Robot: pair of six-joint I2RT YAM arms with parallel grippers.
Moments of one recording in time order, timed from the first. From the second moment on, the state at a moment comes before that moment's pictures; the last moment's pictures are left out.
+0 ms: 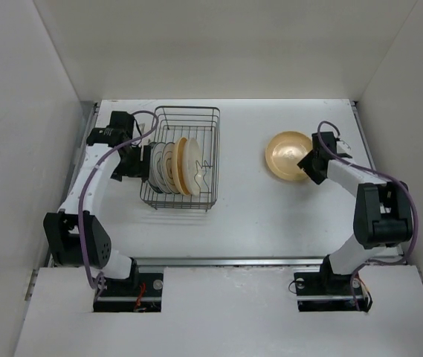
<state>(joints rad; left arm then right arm) -0.09 1.46 1.39 -1.13 -0.09 -0.04 0.05 1.61 0.98 -0.33 0.27 0.85</state>
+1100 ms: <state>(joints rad) -0.04 1.32 1.34 -1.10 -0.07 -0.03 0.85 1.74 1.43 -0.15 -0.12 0.44</state>
